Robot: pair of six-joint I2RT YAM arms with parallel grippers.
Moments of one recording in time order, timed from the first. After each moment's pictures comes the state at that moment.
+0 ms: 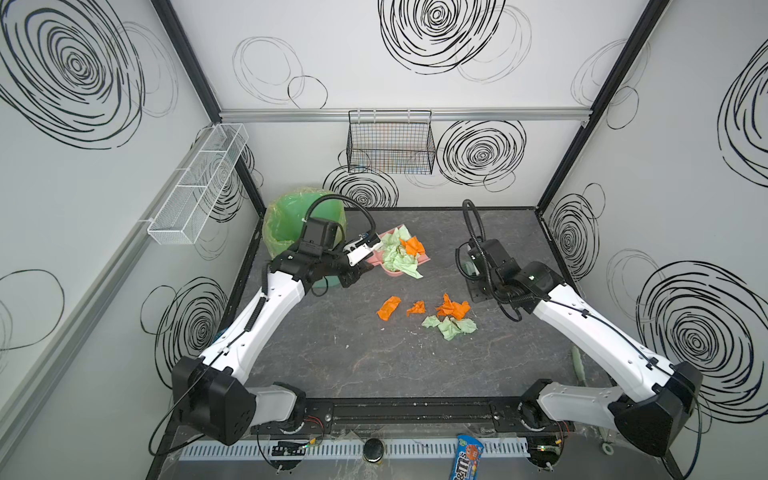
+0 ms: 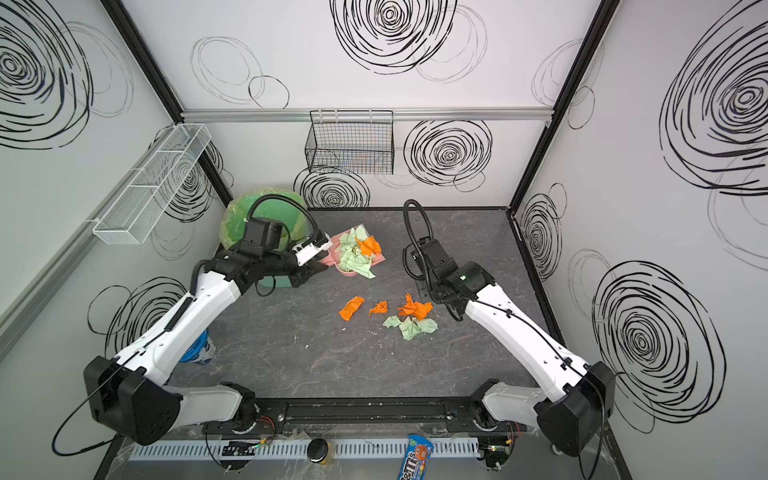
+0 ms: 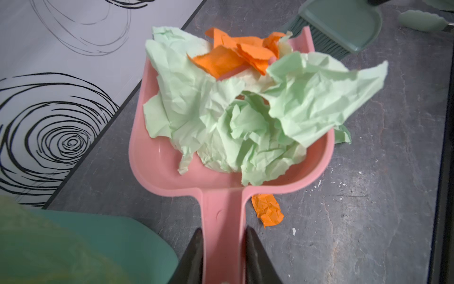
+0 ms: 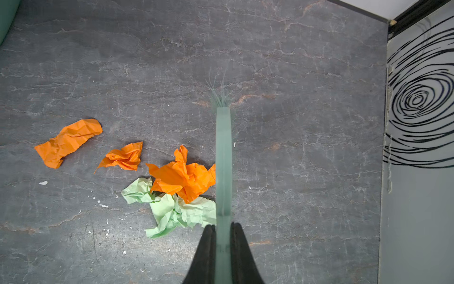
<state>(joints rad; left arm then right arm) -0.26 1.33 1.29 -0.74 0.48 0.64 0.60 1.22 1.19 -0.99 0.32 0.28</state>
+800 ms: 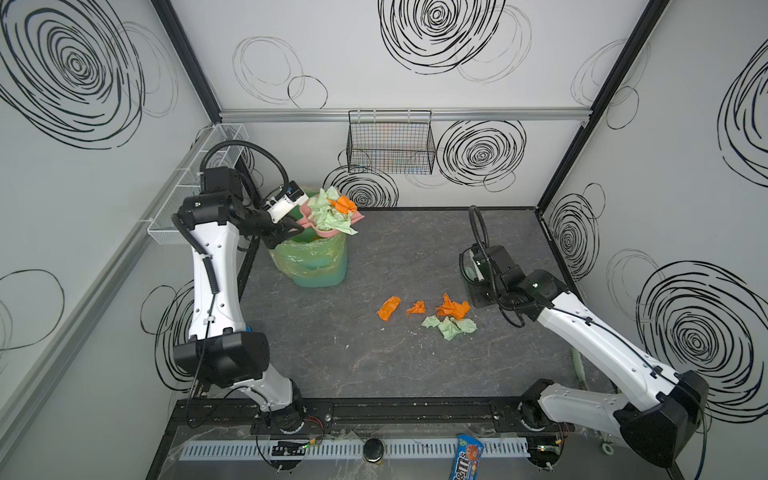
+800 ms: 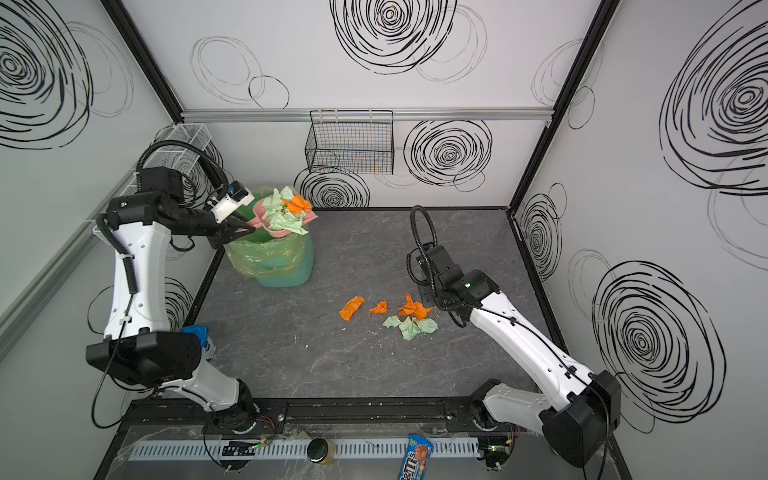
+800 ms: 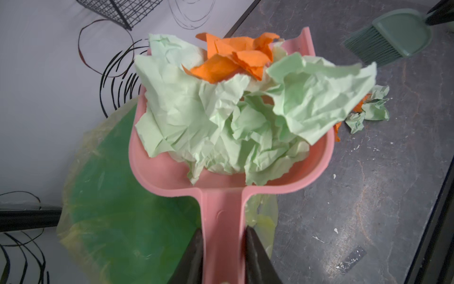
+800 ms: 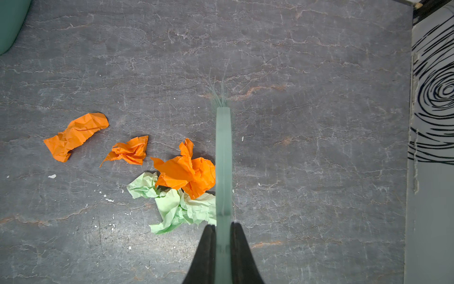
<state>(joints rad) 0.32 1.66 2.04 -1.42 0.68 1.07 0.58 1.17 1.11 -0.94 0.27 0.28</state>
